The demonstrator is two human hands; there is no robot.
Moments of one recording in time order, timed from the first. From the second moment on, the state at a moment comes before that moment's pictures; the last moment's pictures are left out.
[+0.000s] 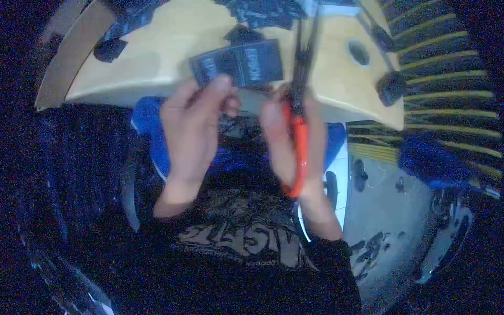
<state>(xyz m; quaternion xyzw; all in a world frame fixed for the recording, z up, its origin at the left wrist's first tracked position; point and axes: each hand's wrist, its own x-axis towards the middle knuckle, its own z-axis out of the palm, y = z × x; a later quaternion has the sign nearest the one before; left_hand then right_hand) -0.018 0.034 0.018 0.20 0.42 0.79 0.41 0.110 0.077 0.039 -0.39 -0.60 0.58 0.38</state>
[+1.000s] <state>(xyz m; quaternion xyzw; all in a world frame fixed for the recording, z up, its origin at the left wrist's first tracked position) -0.021 0.034 0.026 0.21 0.45 0.78 0.37 0.102 0.048 0.027 -0.39 -0.72 0.51 0.27</state>
